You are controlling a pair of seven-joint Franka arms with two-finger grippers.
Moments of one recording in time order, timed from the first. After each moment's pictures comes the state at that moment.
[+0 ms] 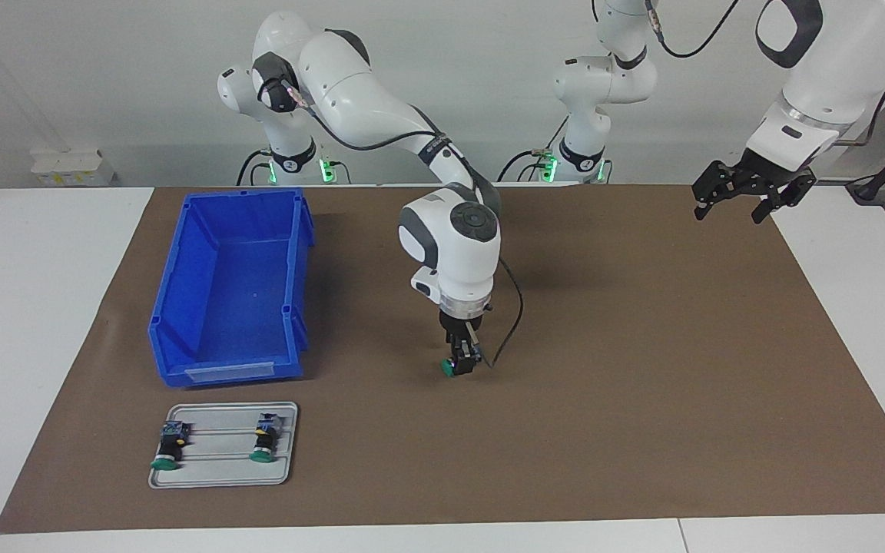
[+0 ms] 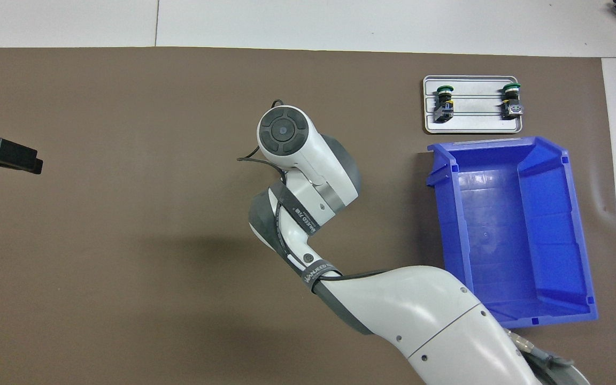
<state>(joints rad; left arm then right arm) -0.09 0.04 0.07 -1.53 -0.03 1.56 0.14 0.57 0.78 -0.02 -1.17 -0.12 2.05 2.06</state>
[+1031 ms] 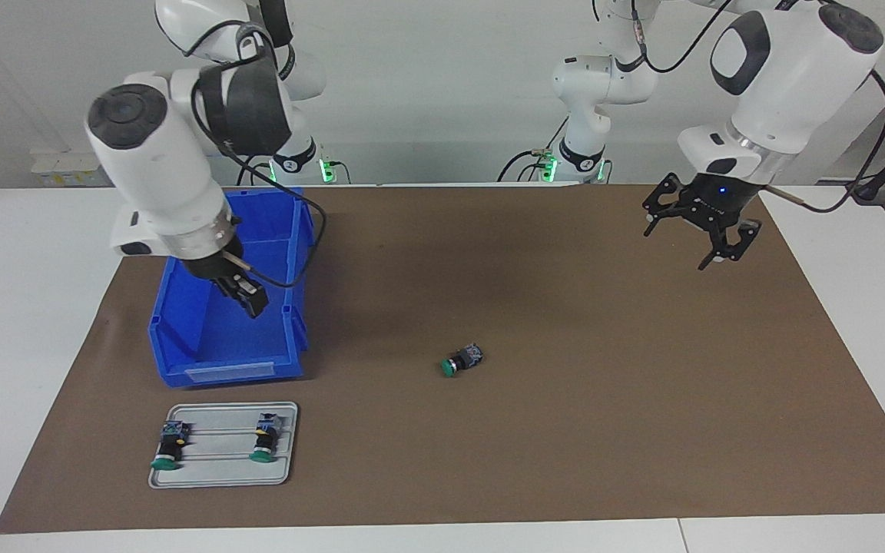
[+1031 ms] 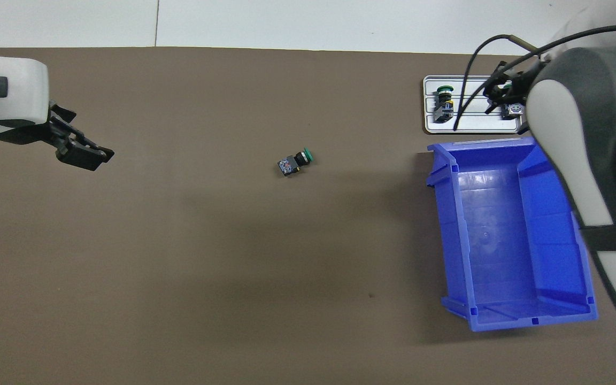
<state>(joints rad) -0.17 0.13 0.03 -1.53 -0.16 1.76 0.75 0.09 0.39 -0.03 -1.17 -0.01 1.53 0.64</state>
